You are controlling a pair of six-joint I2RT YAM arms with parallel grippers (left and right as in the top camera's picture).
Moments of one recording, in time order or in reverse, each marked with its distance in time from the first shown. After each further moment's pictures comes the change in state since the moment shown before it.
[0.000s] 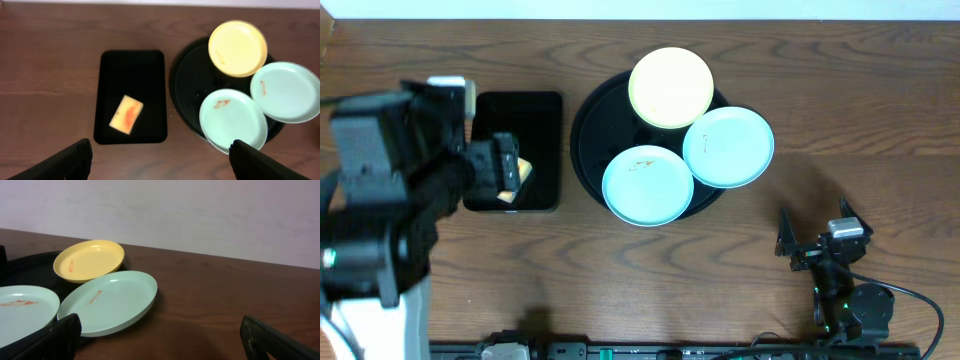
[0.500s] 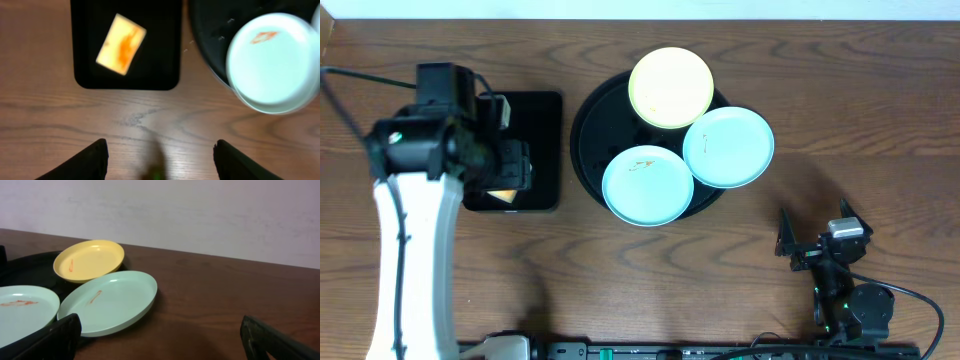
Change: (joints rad) left arm 0.000 0.243 -0.165 -0.088 -0.061 -0.029; right arm 0.000 0.000 0.000 0.000 0.000 0.000
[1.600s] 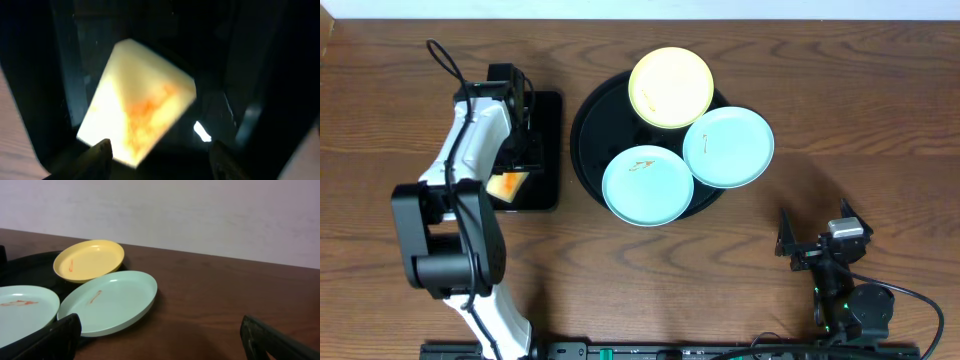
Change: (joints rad) left arm 0.000 0.535 -0.079 0.341 -0.187 -0.050; right arm 0.000 0.000 0.000 0.000 0.000 0.000
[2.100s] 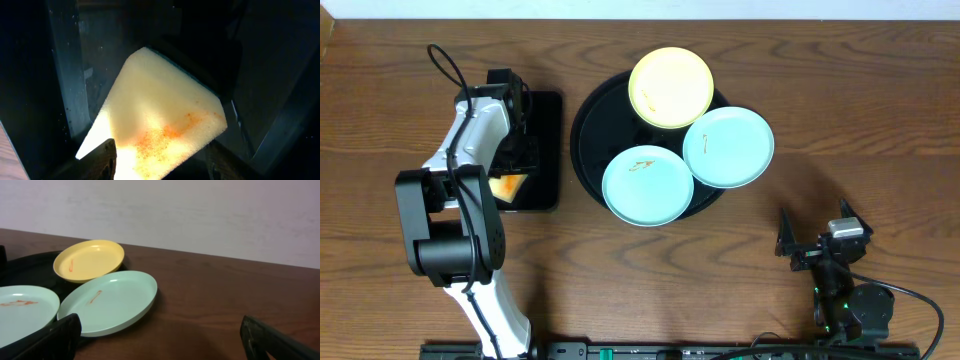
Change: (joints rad) left arm 0.025 0.061 0.000 0.027 -0.021 -0.009; right arm 0.000 0.000 0.000 0.000 0.000 0.000
